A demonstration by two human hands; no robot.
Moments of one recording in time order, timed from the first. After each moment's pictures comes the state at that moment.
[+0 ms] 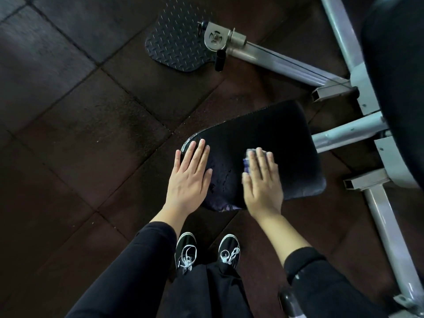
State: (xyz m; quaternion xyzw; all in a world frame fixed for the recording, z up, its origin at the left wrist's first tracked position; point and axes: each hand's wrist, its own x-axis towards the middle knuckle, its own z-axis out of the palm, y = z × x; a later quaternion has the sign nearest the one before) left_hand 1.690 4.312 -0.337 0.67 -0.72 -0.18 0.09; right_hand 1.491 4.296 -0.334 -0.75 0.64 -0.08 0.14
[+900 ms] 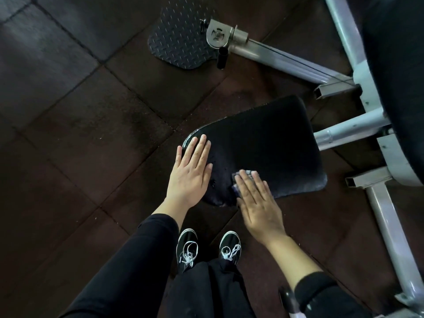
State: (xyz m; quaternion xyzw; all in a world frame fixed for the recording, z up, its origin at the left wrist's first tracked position) left_hand 1.692 4.314 -0.336 0.67 -0.71 -0.20 0.08; right_hand 1.476 4.352 -0.335 -0.83 0.53 -0.01 0.16
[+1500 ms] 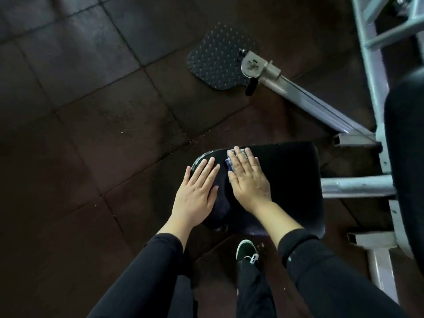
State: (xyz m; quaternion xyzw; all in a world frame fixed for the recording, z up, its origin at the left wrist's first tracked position) left_hand 1.675 4.317 -0.335 0.73 -0.64 -0.19 0.11; right_hand 1.530 4.212 -0.321 -0.87 0.46 0.07 0.19
